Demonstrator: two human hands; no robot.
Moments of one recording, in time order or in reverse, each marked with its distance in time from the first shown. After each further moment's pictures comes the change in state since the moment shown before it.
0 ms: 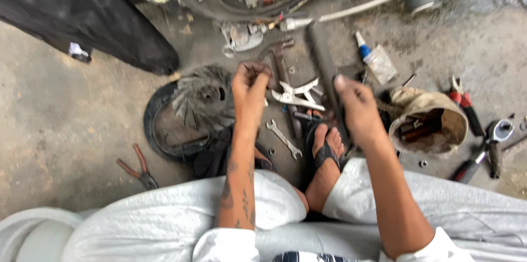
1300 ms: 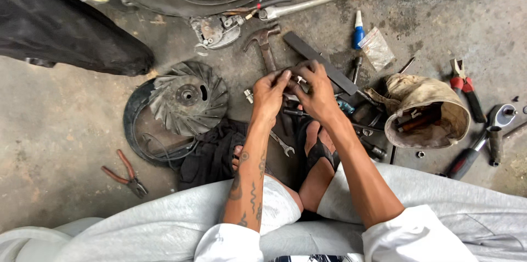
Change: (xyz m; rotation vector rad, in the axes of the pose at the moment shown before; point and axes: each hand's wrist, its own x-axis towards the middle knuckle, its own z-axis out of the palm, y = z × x) left_hand 0.005 -0.123 0.061 -0.020 -0.187 -0.436; right_hand 0.086 0.086 0.022 -0.562 -0.167 -0.620
